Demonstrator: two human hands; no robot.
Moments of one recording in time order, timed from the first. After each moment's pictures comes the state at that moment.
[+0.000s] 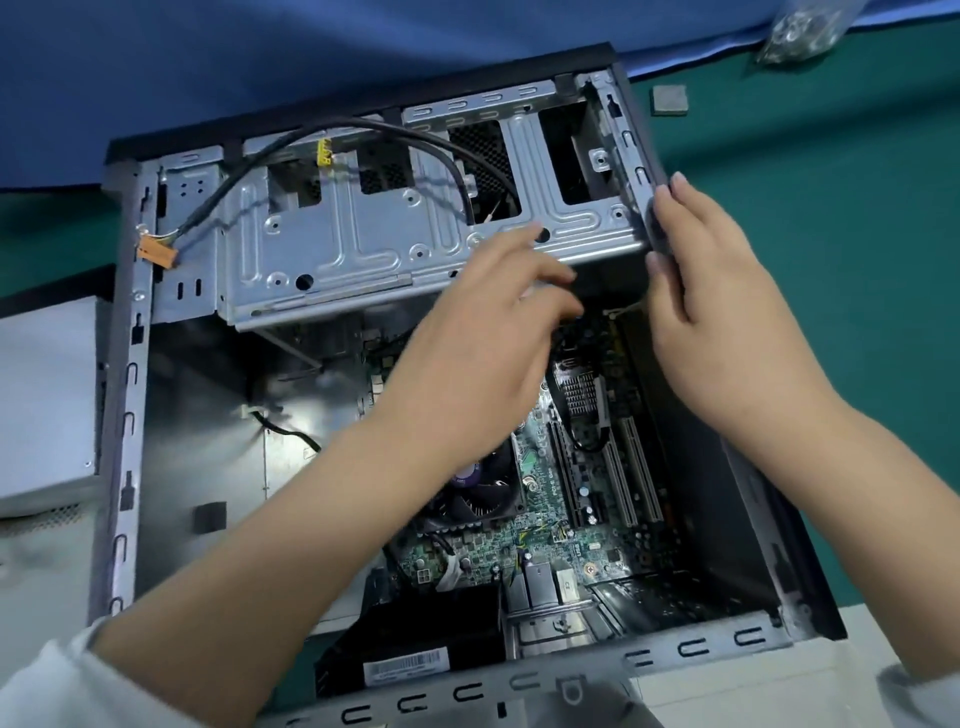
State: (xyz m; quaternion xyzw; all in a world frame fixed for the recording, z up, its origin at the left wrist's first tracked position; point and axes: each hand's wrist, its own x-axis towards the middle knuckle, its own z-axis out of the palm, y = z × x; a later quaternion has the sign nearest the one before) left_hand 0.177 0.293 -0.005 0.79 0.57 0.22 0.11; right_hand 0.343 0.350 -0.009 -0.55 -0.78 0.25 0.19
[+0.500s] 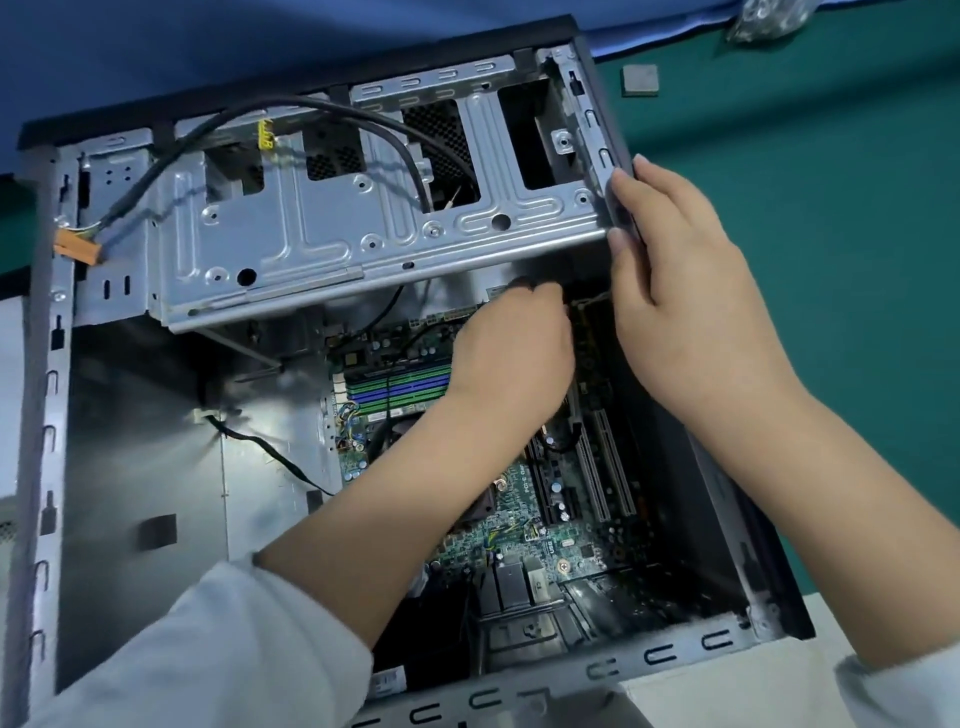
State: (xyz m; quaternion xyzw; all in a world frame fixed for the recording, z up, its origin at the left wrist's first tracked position) left_hand 0.230 0.324 -0.058 0.66 0.73 0.12 0.17; right_hand 0.340 0.350 -0.005 -0.57 -0.75 0.25 0.21
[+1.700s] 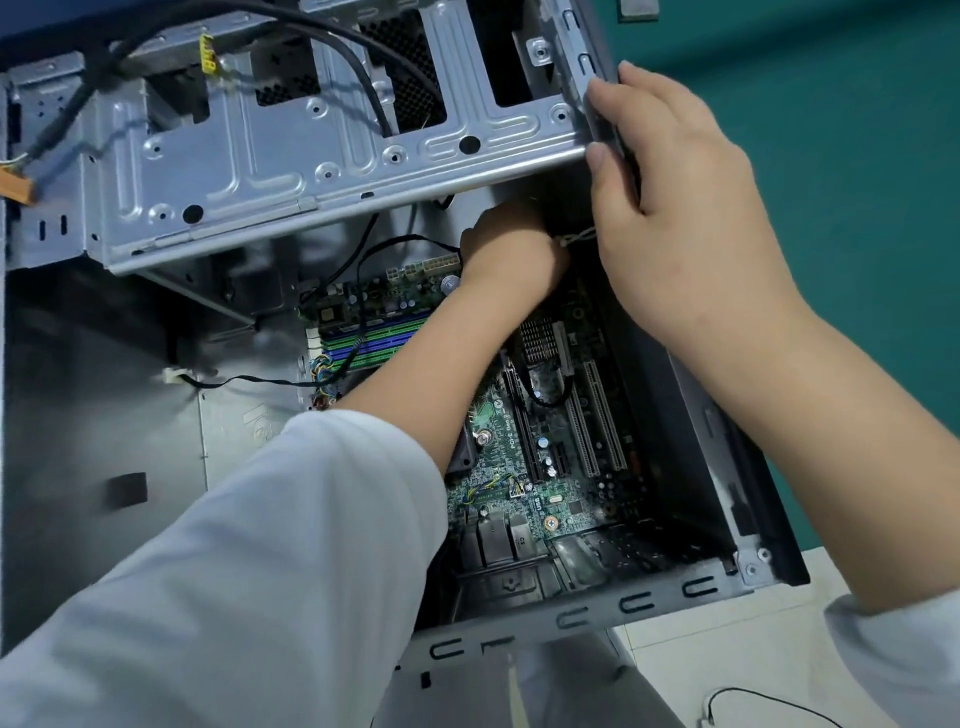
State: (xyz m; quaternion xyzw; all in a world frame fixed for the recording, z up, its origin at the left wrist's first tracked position) left_hand 0.236 0.377 -0.091 0.58 0.76 0.07 0.29; right_hand 0.343 0.353 -0.005 -0.57 -0.76 0.25 0.21
